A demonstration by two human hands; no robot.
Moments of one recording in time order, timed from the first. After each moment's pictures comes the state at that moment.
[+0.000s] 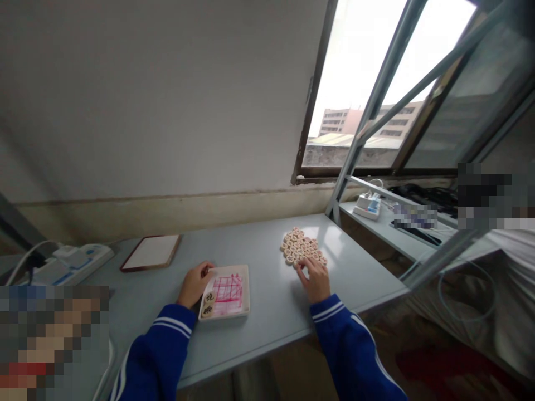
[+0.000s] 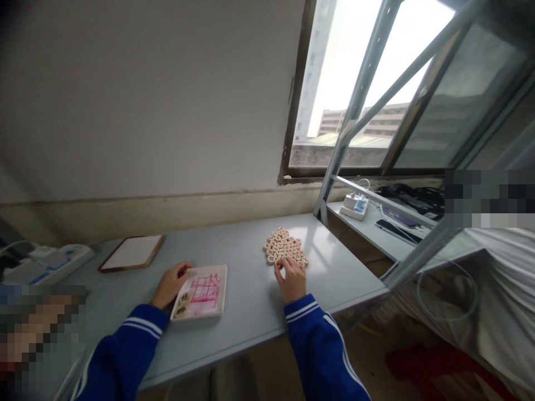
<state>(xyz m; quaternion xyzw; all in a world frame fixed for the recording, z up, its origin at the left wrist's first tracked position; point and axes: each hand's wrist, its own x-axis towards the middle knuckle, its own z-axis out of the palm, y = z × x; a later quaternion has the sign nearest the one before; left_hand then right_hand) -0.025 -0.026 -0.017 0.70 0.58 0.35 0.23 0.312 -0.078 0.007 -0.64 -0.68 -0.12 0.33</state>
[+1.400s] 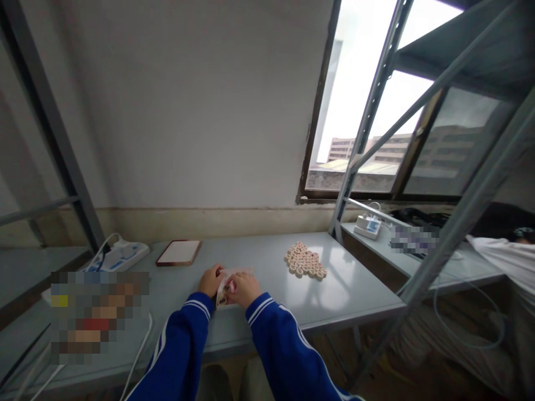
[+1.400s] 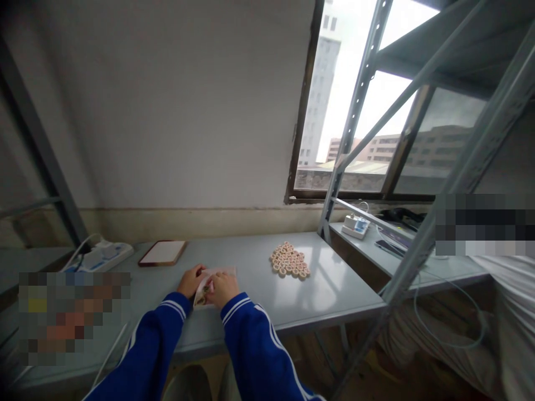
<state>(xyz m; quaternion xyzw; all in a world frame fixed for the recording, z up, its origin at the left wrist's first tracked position) -0.025 -0.033 -0.020 0.68 0.62 0.35 0.16 0.134 -0.079 0.014 -0.47 -0.85 0.05 0.24</state>
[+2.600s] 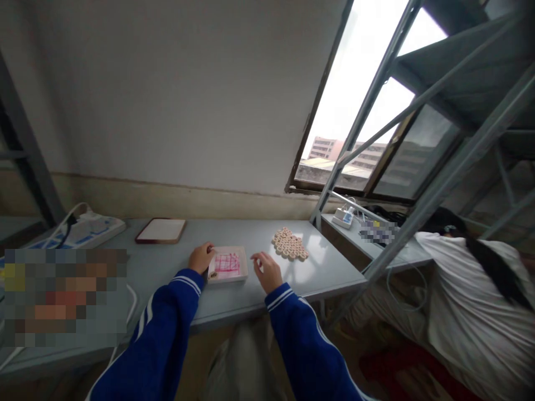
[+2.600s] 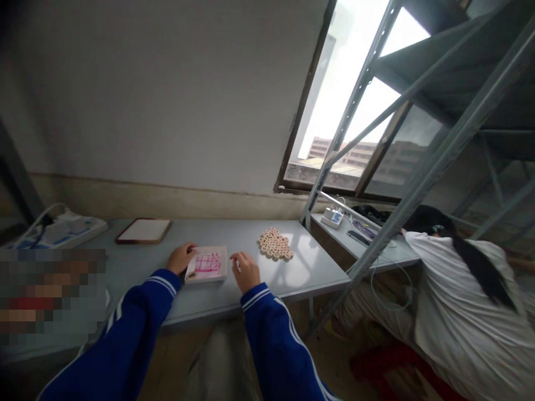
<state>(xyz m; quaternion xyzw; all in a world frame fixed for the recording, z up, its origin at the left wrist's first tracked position) -0.022 -0.036 -0.012 0.68 0.64 0.33 0.16 0.209 -0.116 0.022 -0.54 -0.78 -0.01 0.32</state>
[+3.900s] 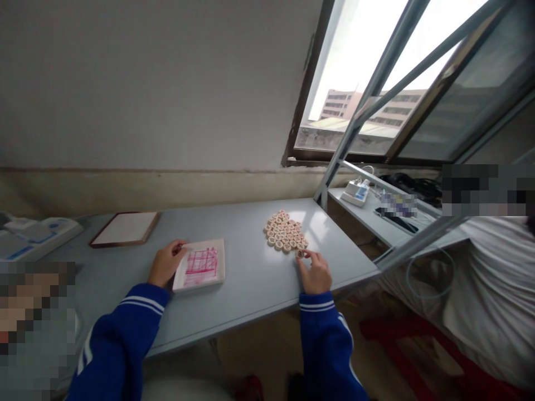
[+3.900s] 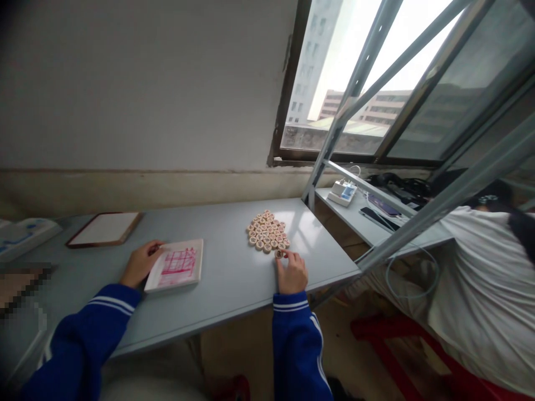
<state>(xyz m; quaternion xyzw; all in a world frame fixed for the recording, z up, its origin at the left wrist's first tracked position) -0.025 -0.027 -0.016 0.63 0.66 0.36 0.20 0.367 -0.107 -0.014 -0.77 -0.55 -0.05 0.32</state>
